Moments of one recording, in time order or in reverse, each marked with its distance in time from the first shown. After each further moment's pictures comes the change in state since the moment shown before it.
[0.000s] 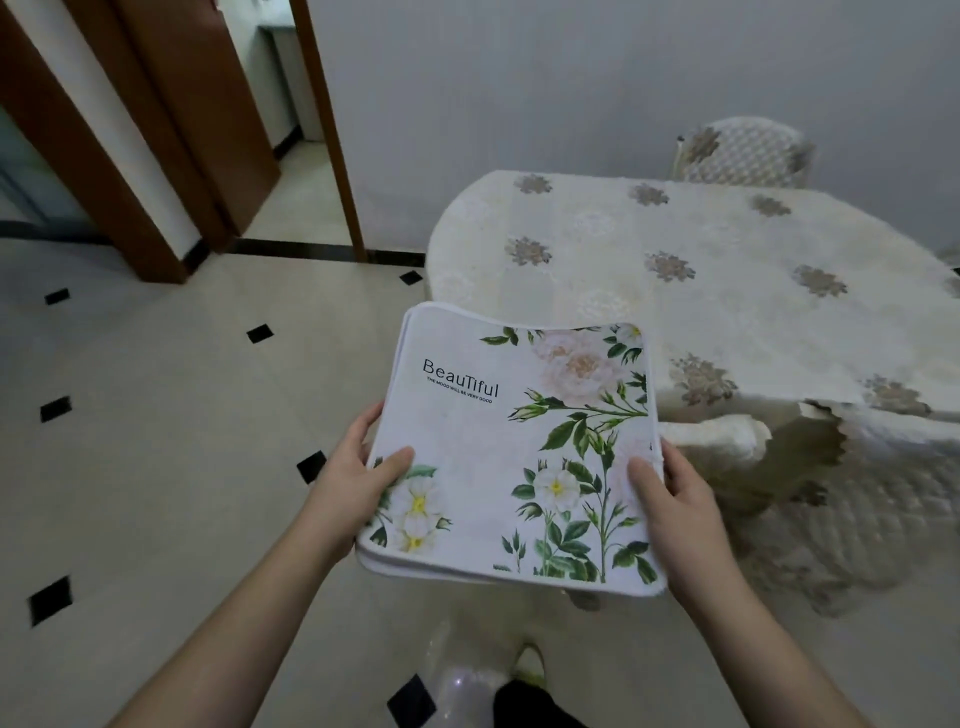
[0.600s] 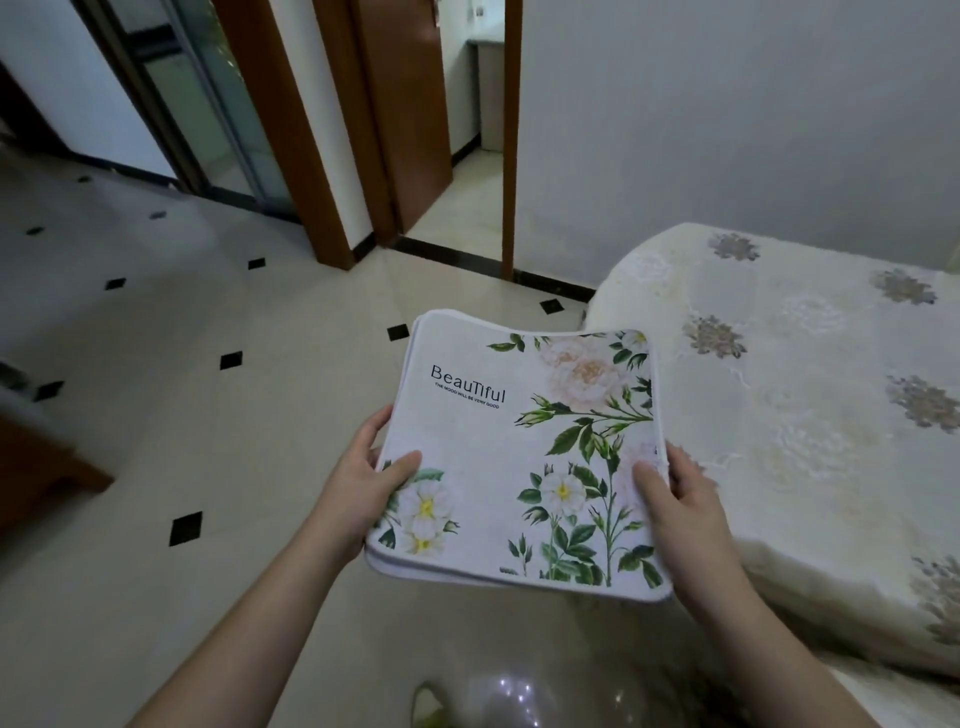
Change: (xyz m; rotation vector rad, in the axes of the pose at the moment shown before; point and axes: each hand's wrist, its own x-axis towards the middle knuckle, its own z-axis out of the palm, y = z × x) left_hand 0.120 0.041 -0.121 -0.077 0.360 -0.007; right_hand 0.185 -0.037 0.186 -0.145 -0.353 -0.036
